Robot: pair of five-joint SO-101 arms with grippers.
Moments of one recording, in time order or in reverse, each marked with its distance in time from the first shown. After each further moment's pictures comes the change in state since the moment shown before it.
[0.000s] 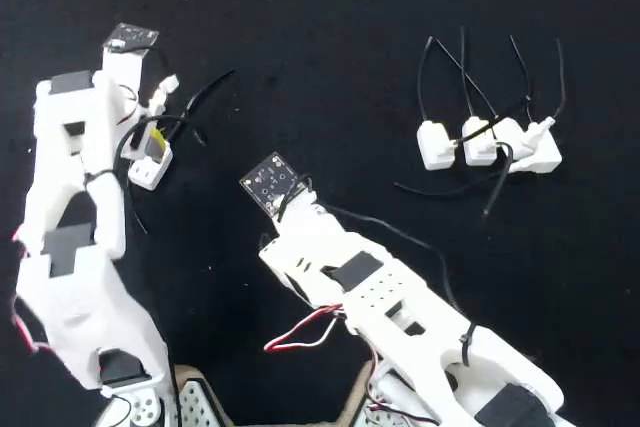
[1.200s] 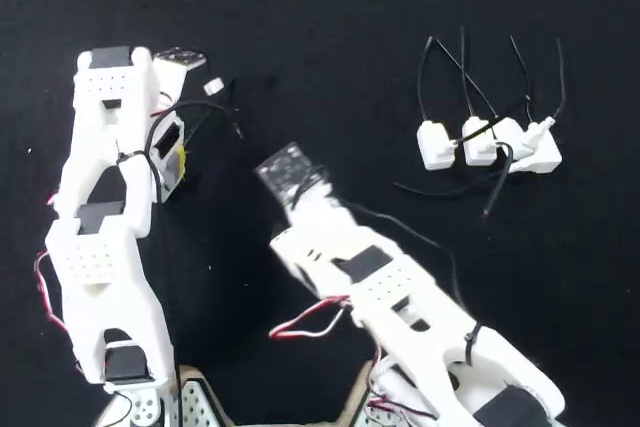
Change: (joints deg) left arm 7.1 12.4 -20.1 30.1 -1.0; right arm 5.6 0.0 0.0 0.0 0.0
